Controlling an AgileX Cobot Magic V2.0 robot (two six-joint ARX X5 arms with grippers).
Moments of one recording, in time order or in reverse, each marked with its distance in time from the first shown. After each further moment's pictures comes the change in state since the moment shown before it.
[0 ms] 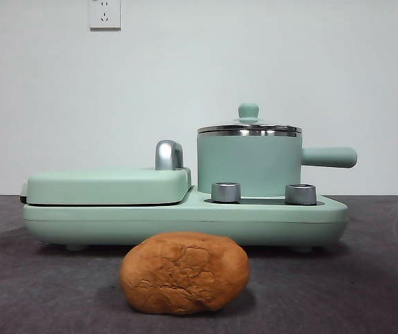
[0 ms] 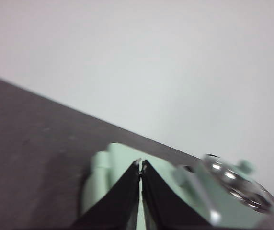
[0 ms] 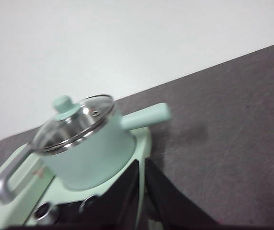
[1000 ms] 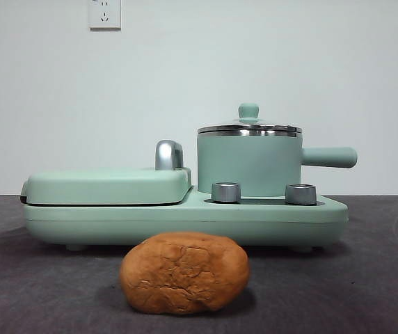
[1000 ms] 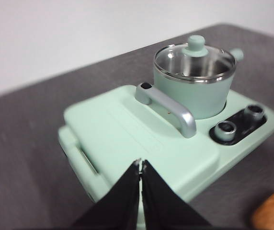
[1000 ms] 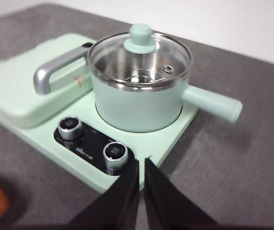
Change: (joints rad) left arm -0.023 0.464 0.449 -0.402 0.307 0.812; right arm 0.023 0.457 0.316 -0.161 -0.286 -0.646
